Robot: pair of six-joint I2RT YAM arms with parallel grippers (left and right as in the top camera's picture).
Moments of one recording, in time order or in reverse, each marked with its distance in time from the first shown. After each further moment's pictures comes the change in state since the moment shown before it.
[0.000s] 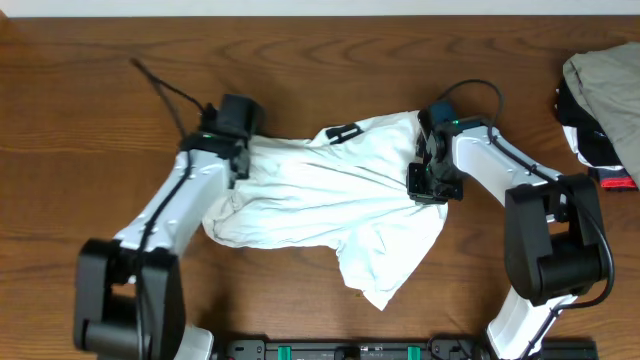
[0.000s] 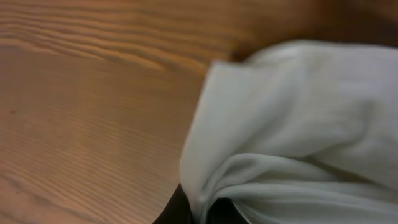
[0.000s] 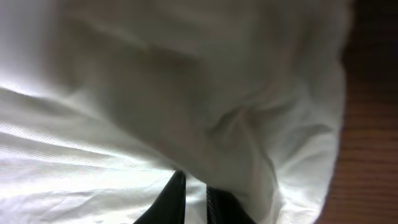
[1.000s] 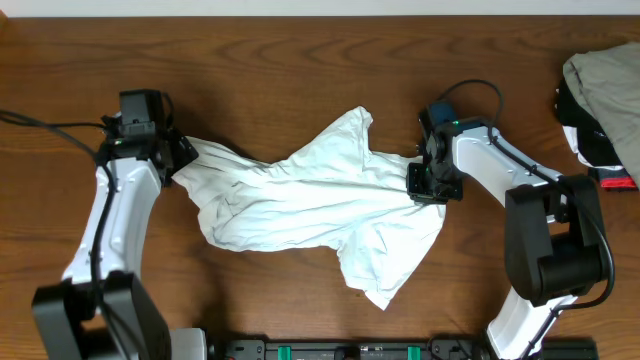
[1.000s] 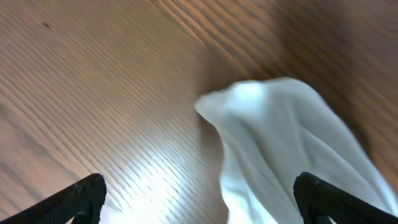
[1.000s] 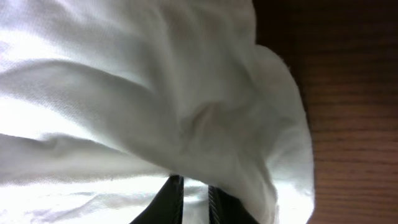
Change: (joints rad) left arm 0.331 -0.094 0.003 -0.023 0.177 -0.236; right arm 0.000 -0.002 -0.002 0.006 -0.004 0.000
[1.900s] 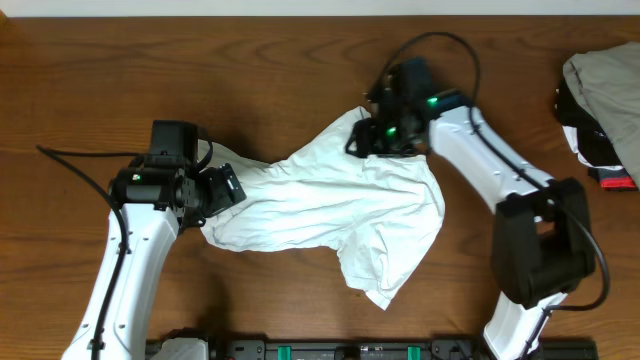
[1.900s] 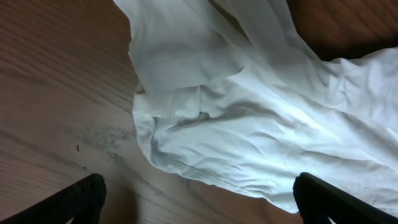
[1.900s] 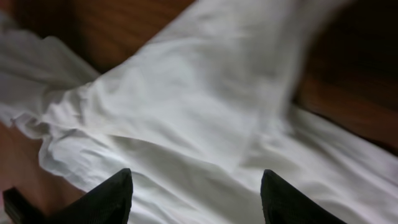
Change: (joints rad) left arm -0.181 -0.252 -0.070 -0.325 0.314 -0.031; right arm 0.139 0.017 0.248 0.176 -0.327 -0.048
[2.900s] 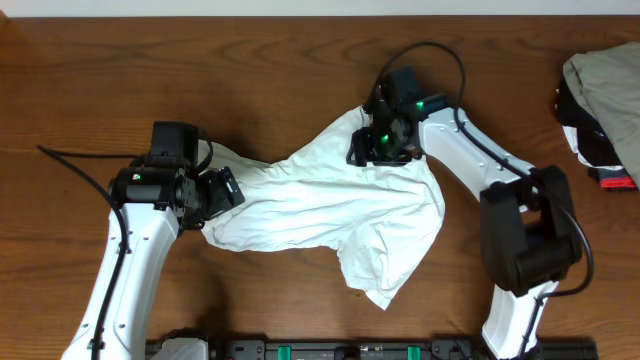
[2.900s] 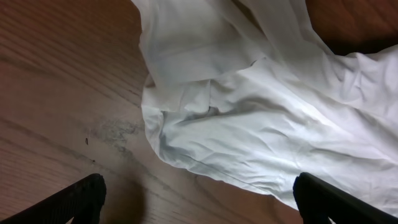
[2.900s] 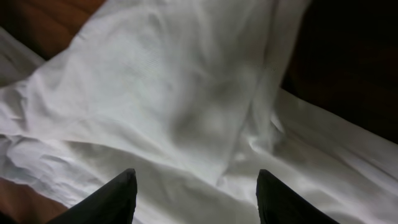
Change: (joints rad) left arm 0.000 0.002 0.000 -0.026 -0.020 0.000; right arm 0.006 0.075 -0.003 -0.012 0.058 0.008
